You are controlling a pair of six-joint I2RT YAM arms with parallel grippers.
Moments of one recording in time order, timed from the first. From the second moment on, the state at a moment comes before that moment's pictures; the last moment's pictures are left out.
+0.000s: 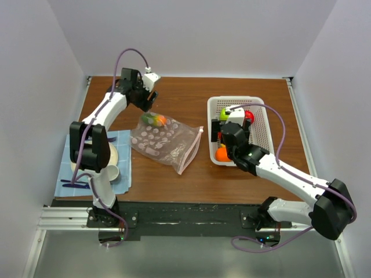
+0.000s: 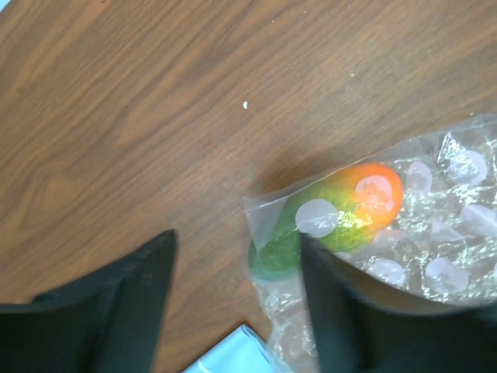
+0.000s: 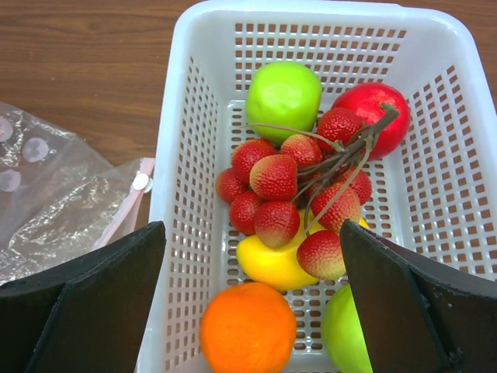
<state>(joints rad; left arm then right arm) -0.17 1.92 1.60 -0.51 0.18 0.45 0.73 1.17 0.77 -0.08 0.70 0.29</state>
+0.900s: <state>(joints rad) -0.12 2.05 1.66 -0.62 0.36 0.45 0.73 1.16 0.76 -0.06 0.66 0.29</state>
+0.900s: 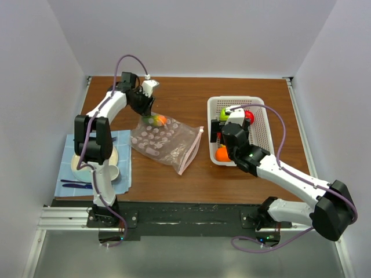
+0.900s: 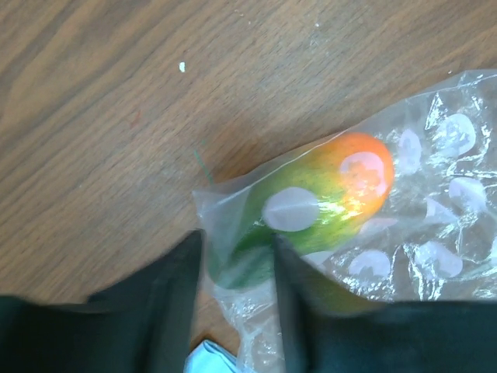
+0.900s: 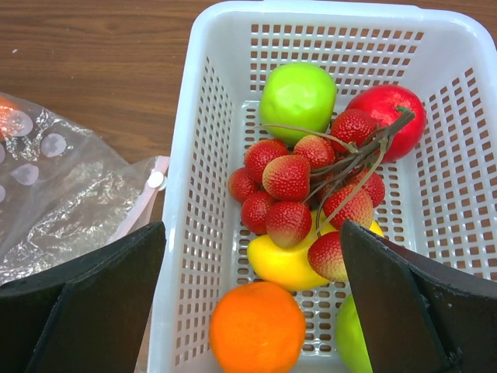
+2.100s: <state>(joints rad) -0.24 1.84 1.90 -0.94 0.42 0.45 0.76 1.22 0.73 0.00 0.55 0.29</state>
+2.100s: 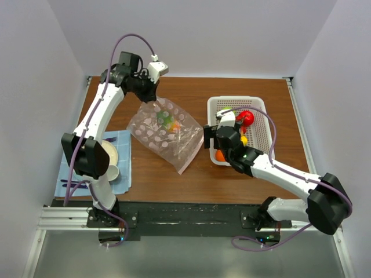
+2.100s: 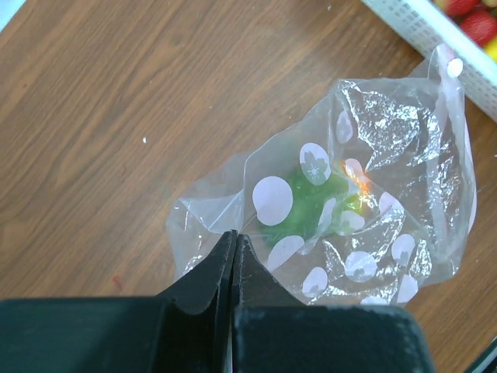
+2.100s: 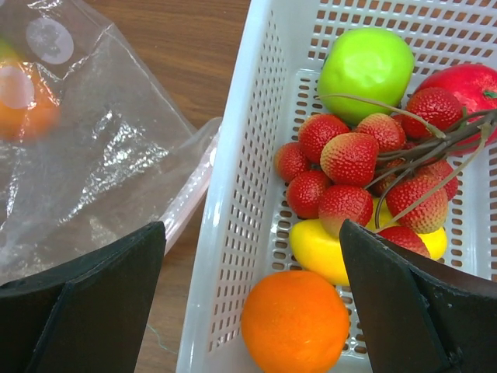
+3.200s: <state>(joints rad) -0.23 2.08 1.60 -0.61 -0.19 0.62 0.97 1.44 0.72 0.14 0.45 0.19</state>
